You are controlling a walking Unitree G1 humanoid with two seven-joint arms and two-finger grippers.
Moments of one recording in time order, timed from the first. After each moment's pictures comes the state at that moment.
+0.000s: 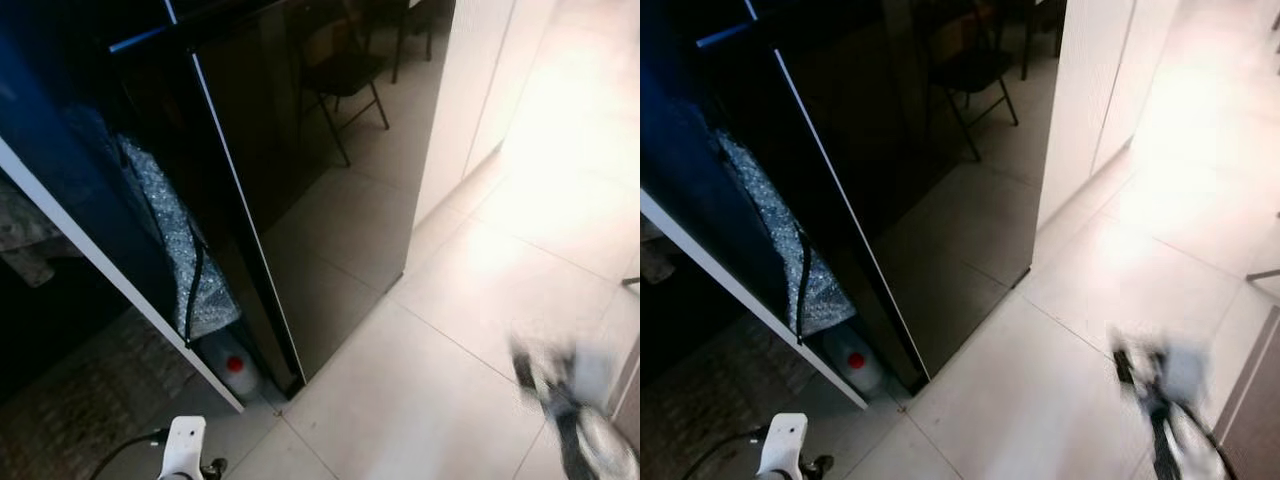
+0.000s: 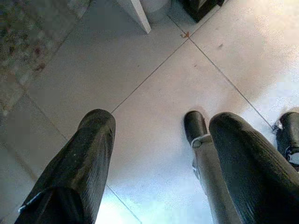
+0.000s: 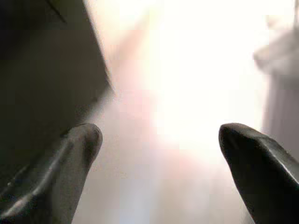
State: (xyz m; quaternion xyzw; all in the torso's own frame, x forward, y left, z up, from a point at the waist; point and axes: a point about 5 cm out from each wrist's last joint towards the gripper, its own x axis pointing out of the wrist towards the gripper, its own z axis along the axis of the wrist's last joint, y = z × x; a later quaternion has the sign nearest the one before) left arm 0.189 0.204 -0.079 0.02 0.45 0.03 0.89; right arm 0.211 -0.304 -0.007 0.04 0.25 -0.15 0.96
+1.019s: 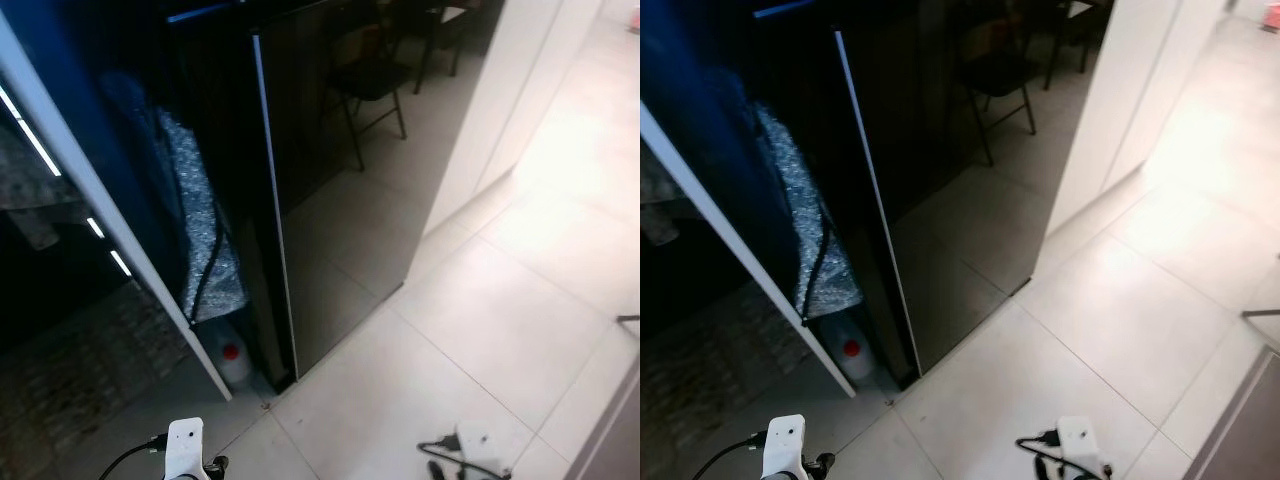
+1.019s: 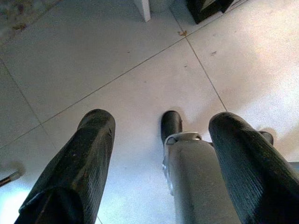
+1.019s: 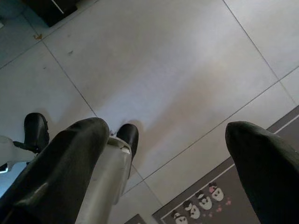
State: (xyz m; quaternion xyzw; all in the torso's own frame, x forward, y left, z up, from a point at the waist) left arm 0.187 0.197 -0.081 -0.02 0.45 0.09 0.89; right arm 0.165 -0.213 -0.087 -0.03 0.48 -0.01 0.88
